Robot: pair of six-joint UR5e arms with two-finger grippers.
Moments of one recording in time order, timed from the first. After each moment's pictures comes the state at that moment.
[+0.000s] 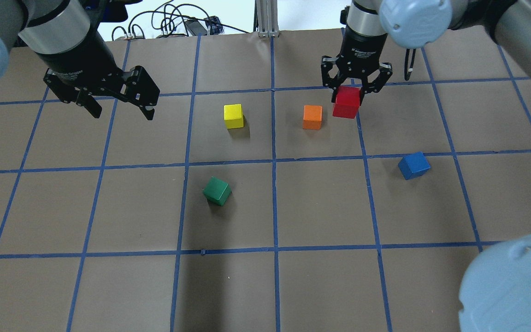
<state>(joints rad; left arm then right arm) -1.58 -1.55 -1.53 -1.64 1.58 0.08 1.62 -1.19 1.36 -1.58 -1.49 0.22</state>
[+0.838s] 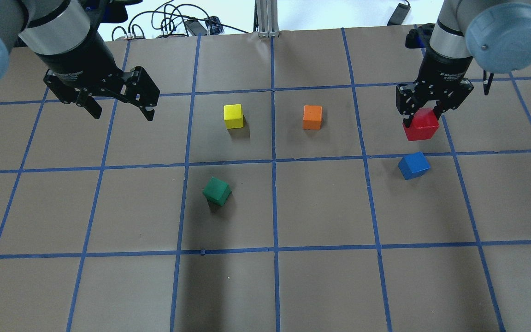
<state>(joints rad) -1.58 -1.55 -1.53 -1.64 1.58 0.08 1.41 -1.33 1.60 -1.64 -1.61 -0.23</state>
